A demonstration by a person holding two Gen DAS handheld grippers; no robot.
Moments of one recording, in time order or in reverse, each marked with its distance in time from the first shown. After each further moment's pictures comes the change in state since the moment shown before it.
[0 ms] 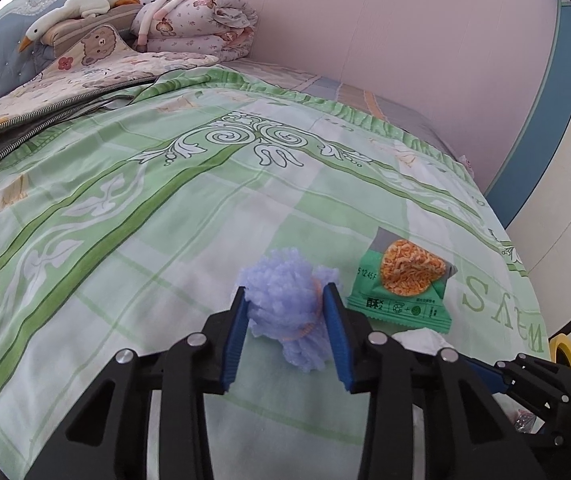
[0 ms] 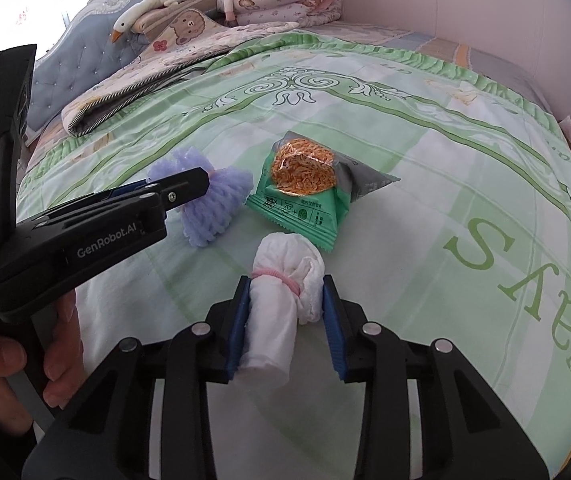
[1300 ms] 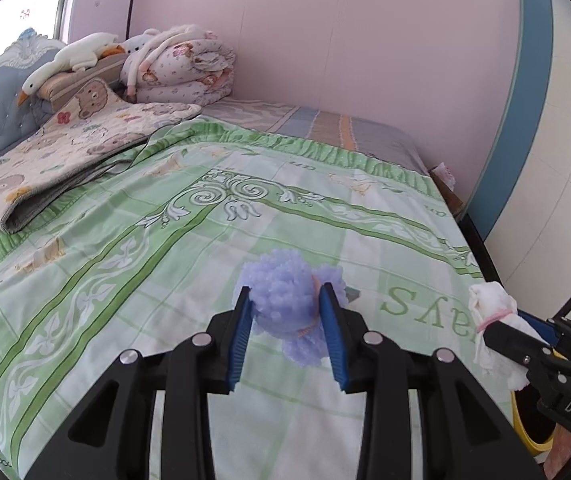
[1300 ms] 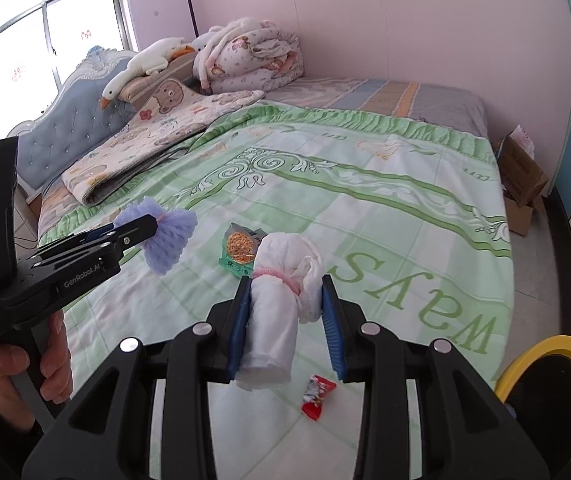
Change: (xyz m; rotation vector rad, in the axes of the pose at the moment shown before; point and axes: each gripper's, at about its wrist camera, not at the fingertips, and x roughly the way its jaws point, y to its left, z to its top) left arm -0.111 -0.074 0.015 0.116 -0.091 0.027; right arm -0.170 -0.054 -0.011 0.102 -0.203 -0.043
